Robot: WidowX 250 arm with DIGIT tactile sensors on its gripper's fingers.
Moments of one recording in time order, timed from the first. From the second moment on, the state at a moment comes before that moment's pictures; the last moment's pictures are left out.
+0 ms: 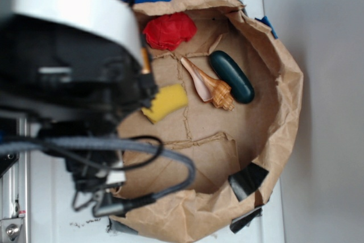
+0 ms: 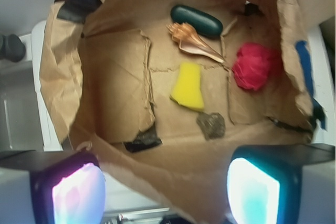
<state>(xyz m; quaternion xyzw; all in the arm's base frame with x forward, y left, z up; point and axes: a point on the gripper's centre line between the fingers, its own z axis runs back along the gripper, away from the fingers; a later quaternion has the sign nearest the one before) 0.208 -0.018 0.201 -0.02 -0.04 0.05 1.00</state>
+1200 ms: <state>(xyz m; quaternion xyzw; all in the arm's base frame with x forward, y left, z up) 0.259 -0.014 0.161 -0.03 -0.02 0.07 1.00</state>
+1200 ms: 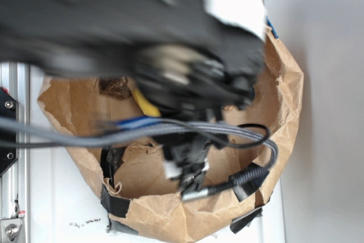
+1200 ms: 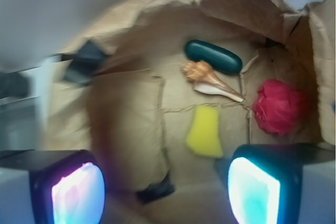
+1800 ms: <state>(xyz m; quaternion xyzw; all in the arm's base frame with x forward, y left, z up) 0.257 0.018 0.068 0.02 -0.02 0.06 1.00</state>
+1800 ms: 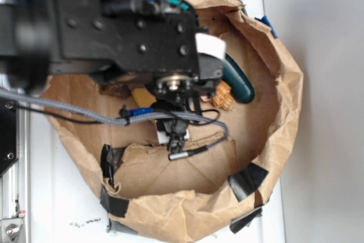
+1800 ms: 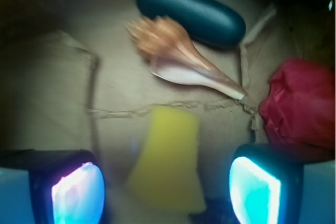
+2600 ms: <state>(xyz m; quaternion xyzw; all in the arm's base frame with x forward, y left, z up) 0.284 0.004 0.022 0.04 -0.02 0.05 1.00</state>
